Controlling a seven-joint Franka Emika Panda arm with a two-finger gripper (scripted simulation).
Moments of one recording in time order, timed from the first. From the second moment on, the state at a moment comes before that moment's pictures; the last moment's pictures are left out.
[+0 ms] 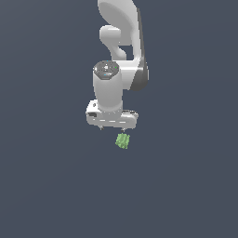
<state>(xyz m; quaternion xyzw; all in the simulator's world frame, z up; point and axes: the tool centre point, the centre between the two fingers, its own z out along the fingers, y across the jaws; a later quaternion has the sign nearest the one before) -0.001 -0.029 0.154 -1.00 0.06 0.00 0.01</state>
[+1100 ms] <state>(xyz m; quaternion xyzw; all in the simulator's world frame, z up) -0.005 0.020 0.090 -0.99 0.14 0.00 0.00</state>
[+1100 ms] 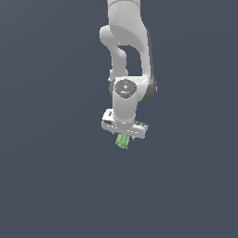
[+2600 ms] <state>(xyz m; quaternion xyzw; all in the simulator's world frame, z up) -0.007 0.021 0.041 -0.99 0.14 0.00 0.00</state>
